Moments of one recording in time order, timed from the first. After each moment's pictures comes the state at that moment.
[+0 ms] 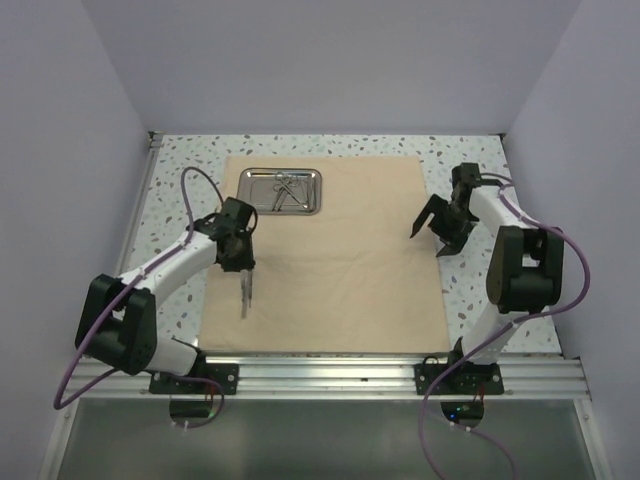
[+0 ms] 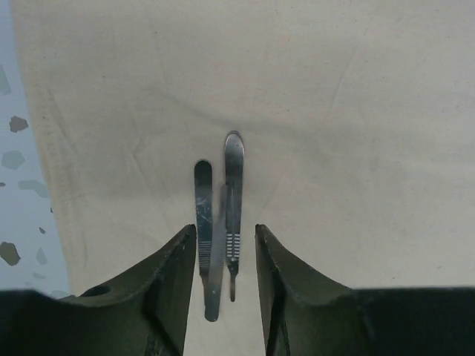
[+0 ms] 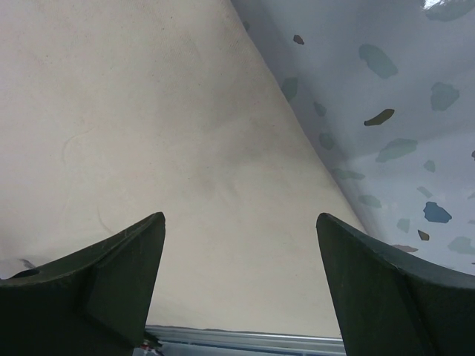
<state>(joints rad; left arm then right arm) -0.37 1.41 0.89 -0.65 -0.13 -0.49 -0.04 1.78 1.26 -0.84 -0.16 0.59</state>
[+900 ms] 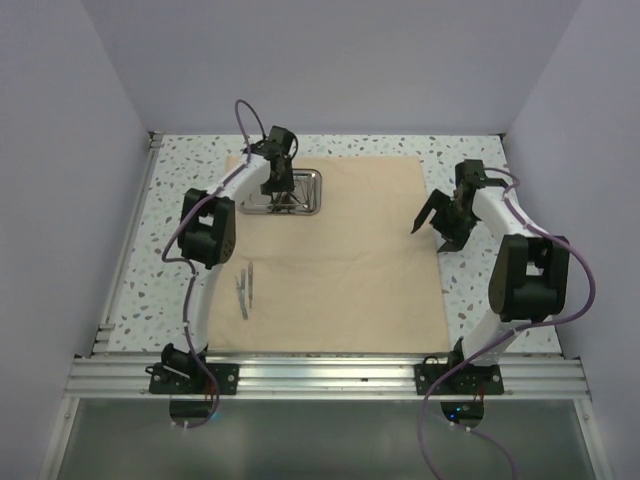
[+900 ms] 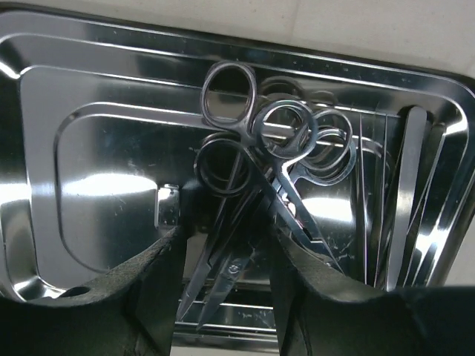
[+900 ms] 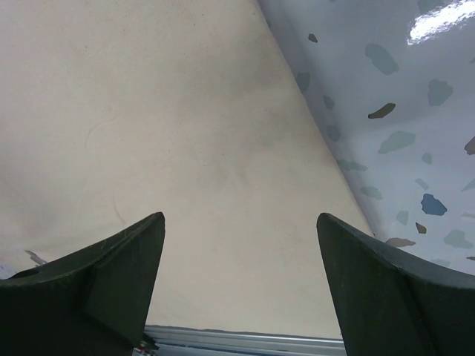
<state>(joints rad) -0.34 2.37 2.04 -0.71 -0.20 -0.44 -0.03 1.71 1.26 -0.84 -0.17 0.58</state>
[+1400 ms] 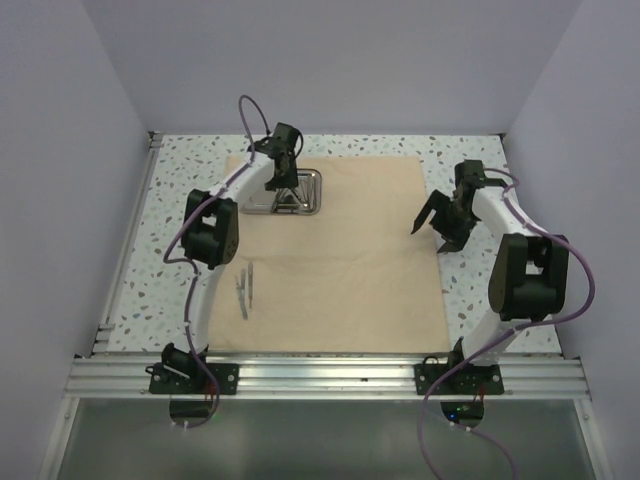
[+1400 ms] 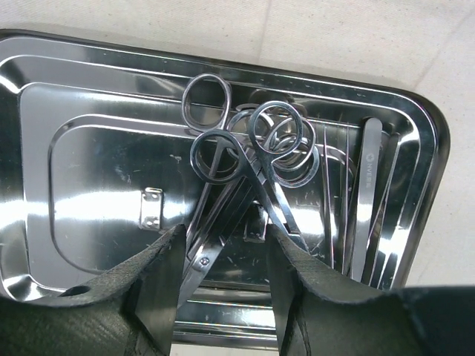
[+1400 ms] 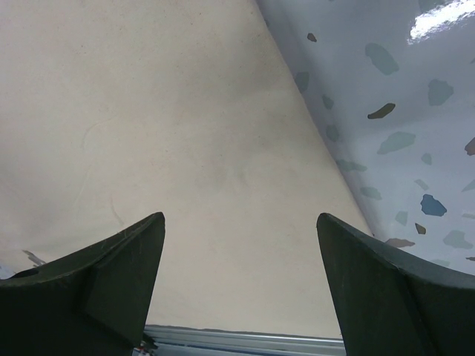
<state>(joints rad) -0.36 2.41 2.11 -0.74 -0.23 -0.46 -0.03 1.72 1.25 -0.84 -0.17 0.57</state>
